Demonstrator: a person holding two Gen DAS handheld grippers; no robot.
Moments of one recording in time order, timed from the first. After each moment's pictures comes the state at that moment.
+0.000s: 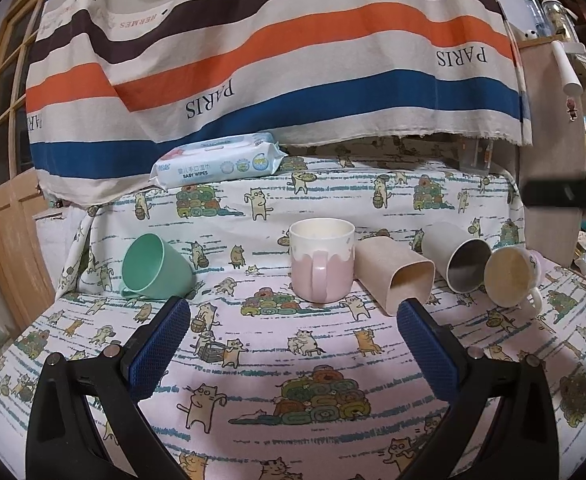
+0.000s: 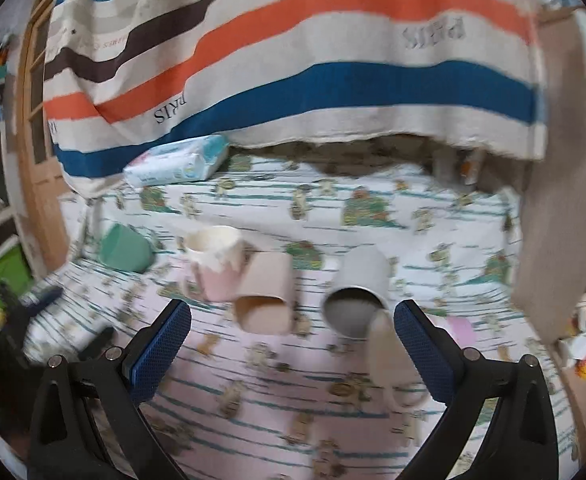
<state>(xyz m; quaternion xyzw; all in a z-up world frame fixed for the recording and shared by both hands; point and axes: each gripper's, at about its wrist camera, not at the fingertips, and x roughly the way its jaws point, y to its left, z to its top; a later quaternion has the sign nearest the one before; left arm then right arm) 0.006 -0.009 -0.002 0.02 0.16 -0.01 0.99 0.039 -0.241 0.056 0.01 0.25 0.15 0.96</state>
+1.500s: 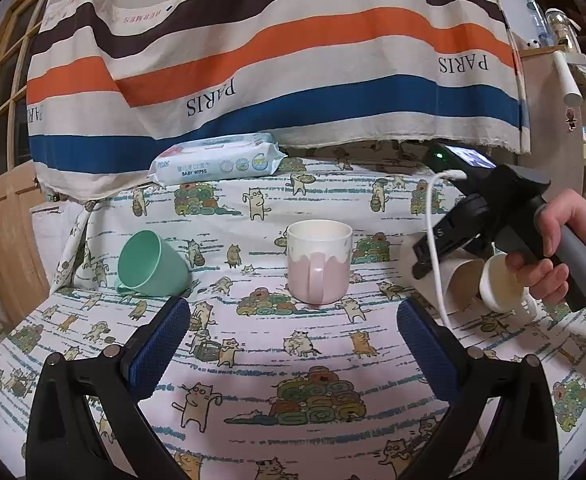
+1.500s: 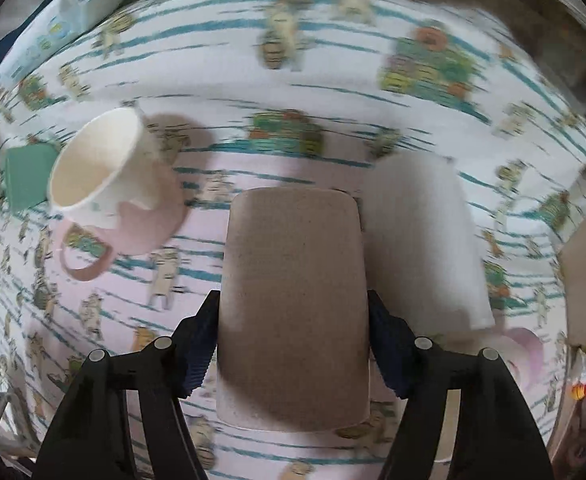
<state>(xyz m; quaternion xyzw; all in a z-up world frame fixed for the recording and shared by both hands) 0.004 -0.005 -0.001 0.01 0.15 -0.02 0.99 0.235 -0.210 -0.028 -0.05 0.53 0.06 0.84</state>
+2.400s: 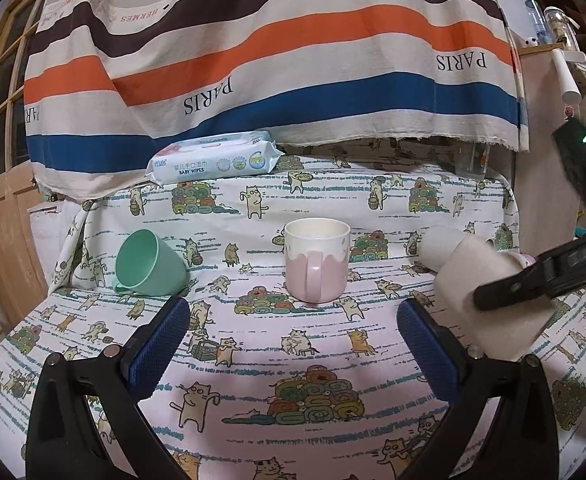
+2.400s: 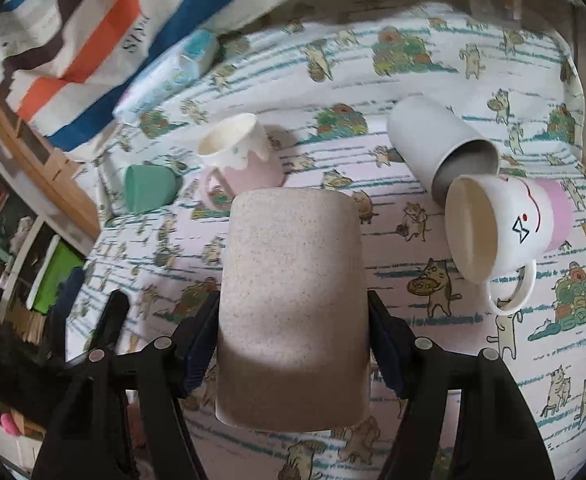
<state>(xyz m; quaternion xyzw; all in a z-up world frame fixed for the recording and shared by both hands) 0.004 -0.008 -0.001 0.01 0.16 -0.02 0.99 0.082 -0.231 -0.019 0.11 0.45 0.18 0.87</state>
